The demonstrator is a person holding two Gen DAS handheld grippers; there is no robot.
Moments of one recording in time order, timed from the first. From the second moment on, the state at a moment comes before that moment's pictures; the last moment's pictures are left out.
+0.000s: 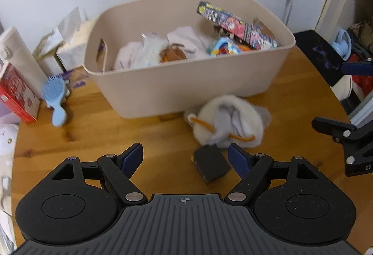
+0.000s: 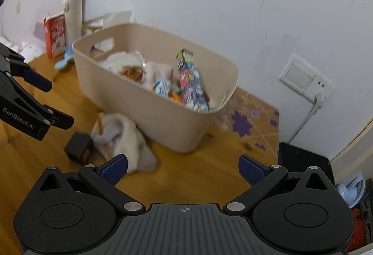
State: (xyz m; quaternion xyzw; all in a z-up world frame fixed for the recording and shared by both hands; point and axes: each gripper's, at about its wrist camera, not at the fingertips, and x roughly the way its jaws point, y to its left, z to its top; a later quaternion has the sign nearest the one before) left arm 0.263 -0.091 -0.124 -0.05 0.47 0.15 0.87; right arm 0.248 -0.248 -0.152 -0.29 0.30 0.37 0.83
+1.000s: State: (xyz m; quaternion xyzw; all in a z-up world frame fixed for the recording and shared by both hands) left arm 0.283 -0.083 -0.189 -0.14 0.51 0.17 0.83; right arm 0.267 -0.198 -0.232 -0.33 0.35 0.45 0.75
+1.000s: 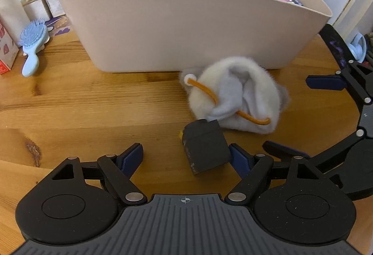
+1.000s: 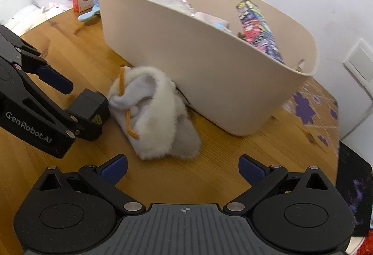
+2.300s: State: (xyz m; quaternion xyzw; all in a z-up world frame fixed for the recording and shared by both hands) left arm 0.251 -0.070 -0.176 -0.10 0.50 0.14 0.85; right arm 0.237 -0.209 -0.218 -0.25 0.35 0.47 0.77
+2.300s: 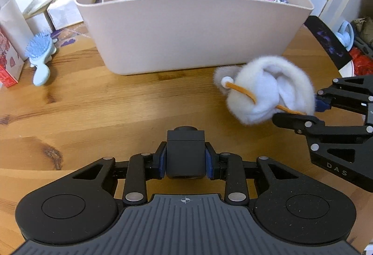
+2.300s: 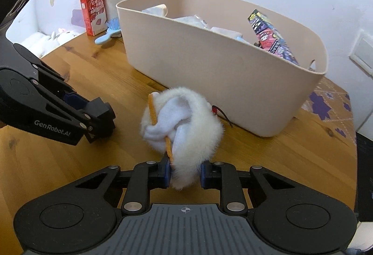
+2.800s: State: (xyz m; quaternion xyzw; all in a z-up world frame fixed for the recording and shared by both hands) left arm 0.204 -0.073 -0.138 -0.09 0.47 0.13 0.87; right arm 0.185 -0.239 -0.178 -0.22 0.32 0.43 0.82
